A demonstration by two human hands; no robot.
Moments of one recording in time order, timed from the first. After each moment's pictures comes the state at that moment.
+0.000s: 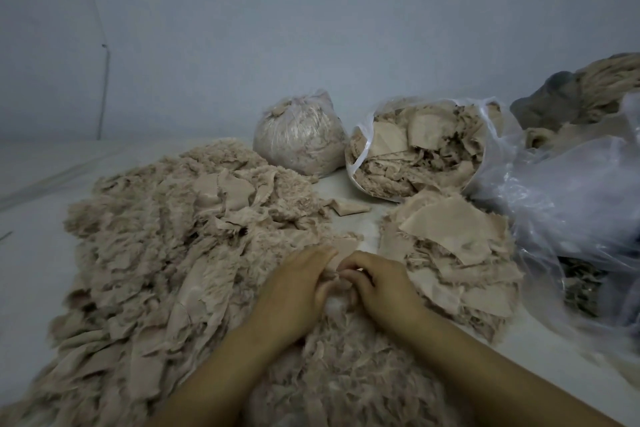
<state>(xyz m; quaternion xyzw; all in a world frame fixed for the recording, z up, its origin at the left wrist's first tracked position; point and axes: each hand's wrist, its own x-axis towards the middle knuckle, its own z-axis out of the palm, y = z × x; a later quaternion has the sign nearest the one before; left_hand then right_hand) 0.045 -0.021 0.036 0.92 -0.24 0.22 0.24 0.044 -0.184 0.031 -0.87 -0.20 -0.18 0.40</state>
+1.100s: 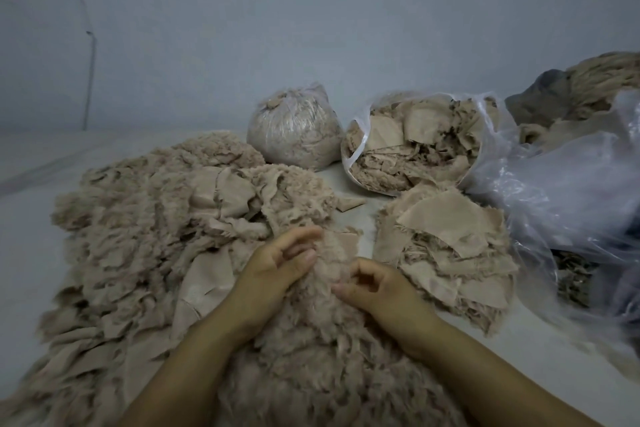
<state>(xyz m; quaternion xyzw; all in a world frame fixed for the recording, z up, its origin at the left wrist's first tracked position) 0.024 -0.001 0.065 0.73 -0.20 0.03 0.65 0.017 -0.181 0.035 -0.72 -0.13 0.04 0.68</state>
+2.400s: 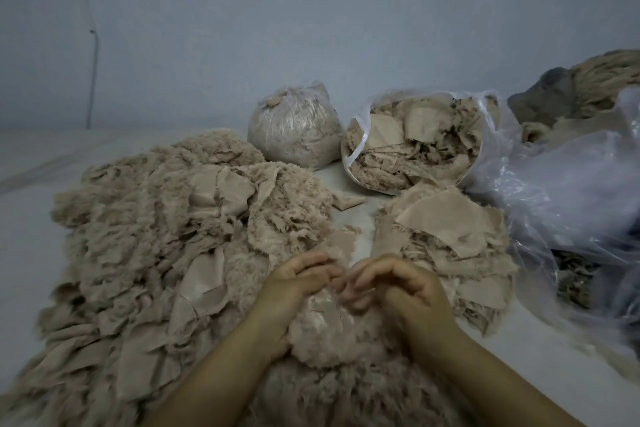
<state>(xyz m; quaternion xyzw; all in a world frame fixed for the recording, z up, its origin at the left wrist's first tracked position) 0.028 -0.031 0.041 0.55 0.01 -0.14 0.82 -0.002 -0.201 0.040 -0.64 -0.27 -0.09 0.71</state>
